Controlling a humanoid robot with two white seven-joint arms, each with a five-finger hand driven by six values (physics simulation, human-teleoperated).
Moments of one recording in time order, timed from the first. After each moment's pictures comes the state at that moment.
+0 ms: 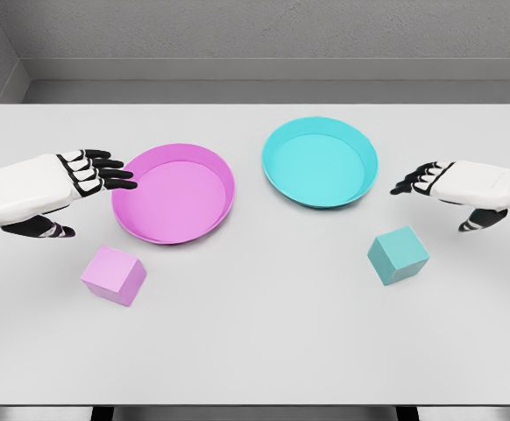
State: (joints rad) left arm -0.37 1.18 -0.55 -1.76 -0.29 -0.61 -0.12; right arm -0.46 -0.93 0.43 -1.48 0.40 -0.61 0.61
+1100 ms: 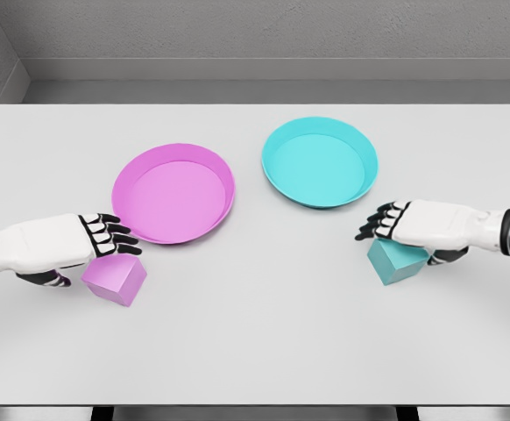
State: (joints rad) left arm -0.36 1.17 -0.67 -1.73 -0.45 -0.61 -0.22; right arm -0.39 -0.91 0.51 -1.62 0.47 -0.61 0.61
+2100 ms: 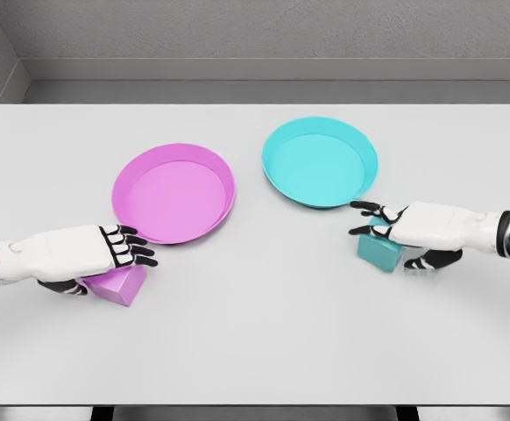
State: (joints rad) left arm -0.37 1.09 -0.70 -1.71 -0.49 -0.61 -0.26; right arm -0.39 -0.91 0.52 -1.61 0.44 -0.58 0.61
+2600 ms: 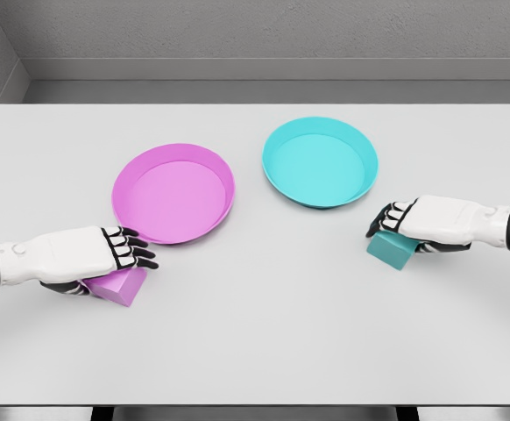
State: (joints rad) left arm -0.37 1.08 -0.70 -1.71 -0.52 -0.61 -0.26; right arm -0.40 -0.91 0.49 -1.59 0.47 -0.60 0.61
